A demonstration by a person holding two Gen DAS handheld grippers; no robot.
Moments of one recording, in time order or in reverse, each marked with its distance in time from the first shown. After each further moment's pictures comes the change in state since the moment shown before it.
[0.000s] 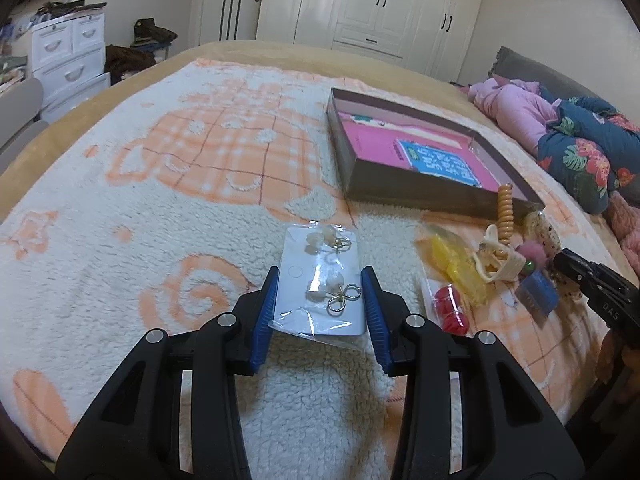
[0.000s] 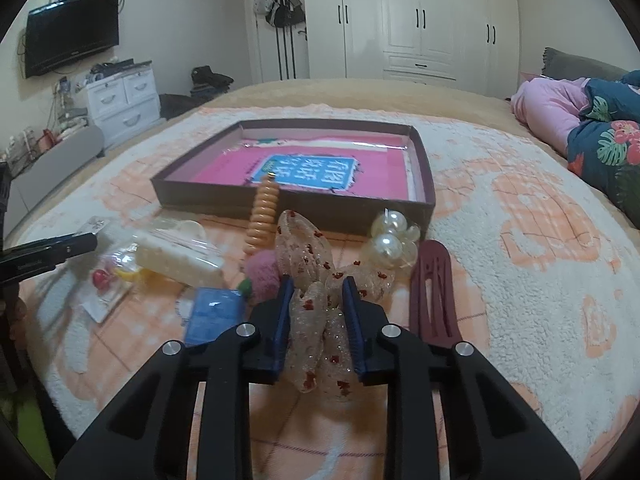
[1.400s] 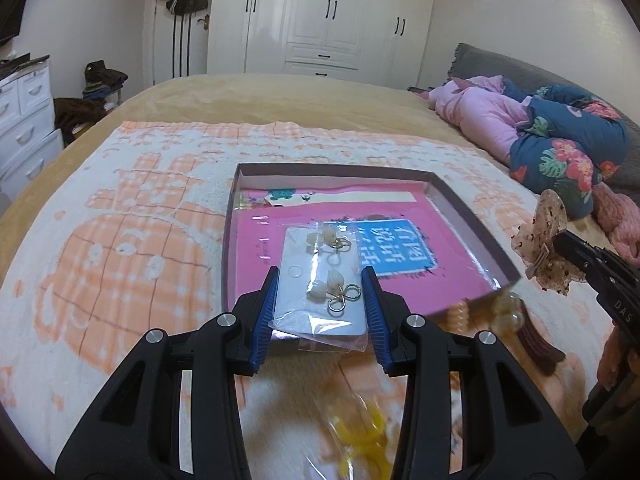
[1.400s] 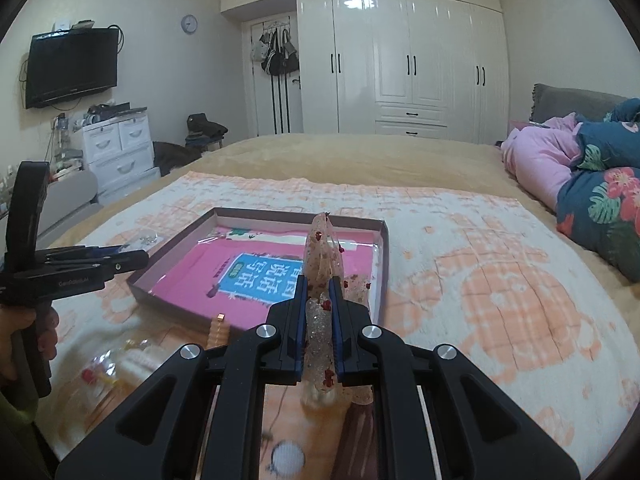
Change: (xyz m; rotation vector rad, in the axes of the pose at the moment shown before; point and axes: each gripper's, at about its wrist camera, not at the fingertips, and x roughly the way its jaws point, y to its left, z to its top) left arm 0.058 -0.083 0.101 0.135 -0.058 -0.084; right arm 0.009 -0.042 0.091 -0.008 -0.164 -0.041
